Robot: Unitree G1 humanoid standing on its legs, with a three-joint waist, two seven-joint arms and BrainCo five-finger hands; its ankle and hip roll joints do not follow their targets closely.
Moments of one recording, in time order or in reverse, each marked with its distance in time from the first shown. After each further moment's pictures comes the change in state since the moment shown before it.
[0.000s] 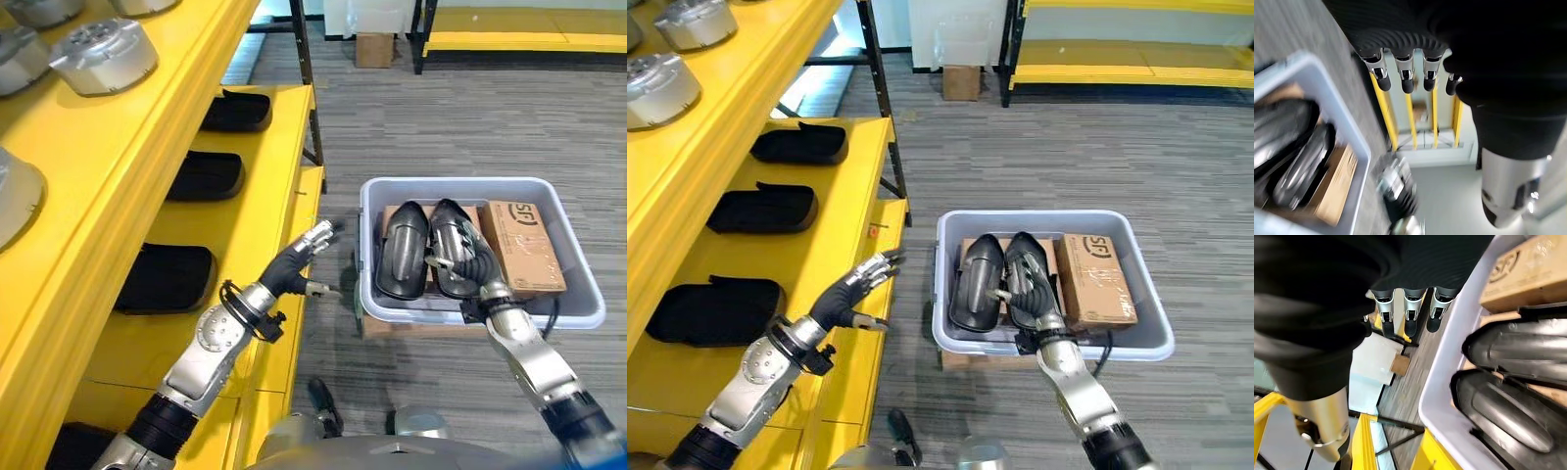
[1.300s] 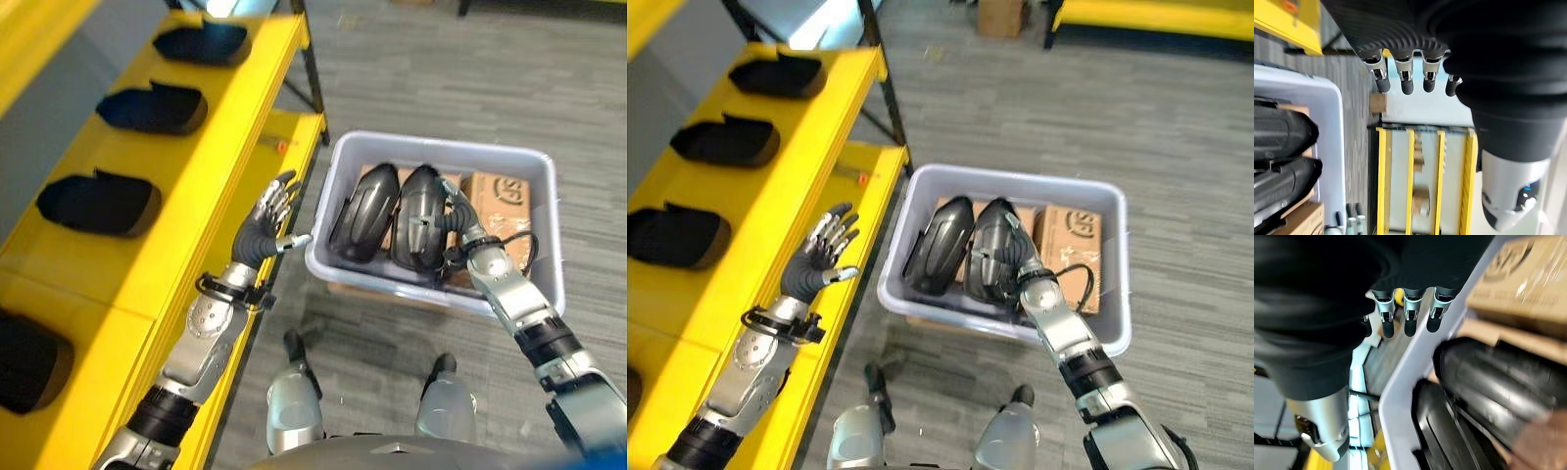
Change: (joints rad) left arm -0.092 -0.063 0.150 -0.033 -0.234 -0.018 0.255; right arm -0.402 0.007 0.038 0.214 -0.038 0.202 0.068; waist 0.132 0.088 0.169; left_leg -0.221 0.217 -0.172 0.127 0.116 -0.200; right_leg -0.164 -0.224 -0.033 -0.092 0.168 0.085
